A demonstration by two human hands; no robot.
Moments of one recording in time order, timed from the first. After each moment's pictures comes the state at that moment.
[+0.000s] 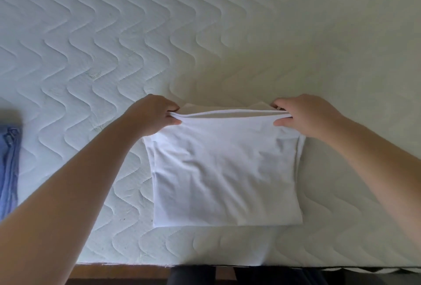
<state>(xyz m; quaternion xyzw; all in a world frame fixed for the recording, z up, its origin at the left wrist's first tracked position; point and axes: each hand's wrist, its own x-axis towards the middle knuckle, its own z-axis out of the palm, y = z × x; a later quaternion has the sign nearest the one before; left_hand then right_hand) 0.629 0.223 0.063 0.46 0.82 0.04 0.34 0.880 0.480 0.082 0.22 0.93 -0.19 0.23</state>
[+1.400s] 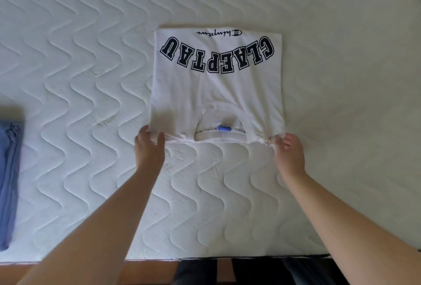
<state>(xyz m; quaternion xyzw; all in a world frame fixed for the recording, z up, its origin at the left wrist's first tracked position) 0.715 0.130 -0.018 0.04 0.93 0.29 0.24 0.958 0.362 -0.016 0.65 0.62 -0.44 -0.06</state>
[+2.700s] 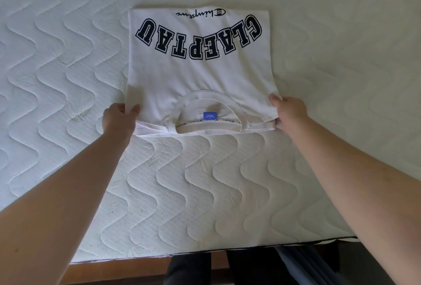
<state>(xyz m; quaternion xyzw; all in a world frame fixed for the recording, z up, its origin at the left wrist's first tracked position) 0.649 0.156 -0.034 0.00 0.93 0.27 0.25 0.918 0.447 -0.021 0.69 0.53 -0.50 -0.03</state>
